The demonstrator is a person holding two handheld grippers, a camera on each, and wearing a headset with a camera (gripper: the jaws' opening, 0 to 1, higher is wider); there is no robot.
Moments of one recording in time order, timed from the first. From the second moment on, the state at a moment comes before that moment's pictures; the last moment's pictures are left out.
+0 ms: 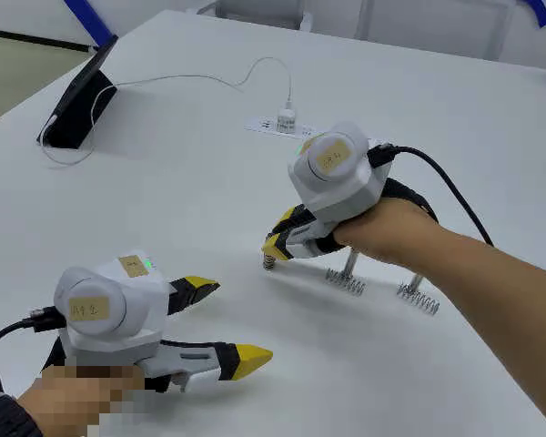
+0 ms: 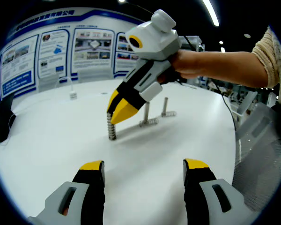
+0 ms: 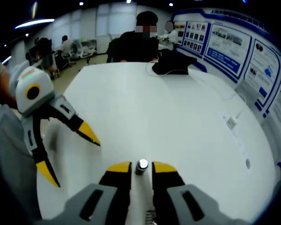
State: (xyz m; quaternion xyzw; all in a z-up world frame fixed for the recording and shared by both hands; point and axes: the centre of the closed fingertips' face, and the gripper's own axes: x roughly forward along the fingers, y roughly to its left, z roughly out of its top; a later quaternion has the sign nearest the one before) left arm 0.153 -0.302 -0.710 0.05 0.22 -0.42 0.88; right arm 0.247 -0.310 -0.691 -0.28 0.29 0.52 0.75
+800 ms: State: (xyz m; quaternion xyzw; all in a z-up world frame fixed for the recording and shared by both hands) left arm 0.157 -0.302 -0.703 0.05 0.21 -0.41 0.88; right arm 0.225 -0.342 -0.670 -0.25 0.27 0.50 0.79
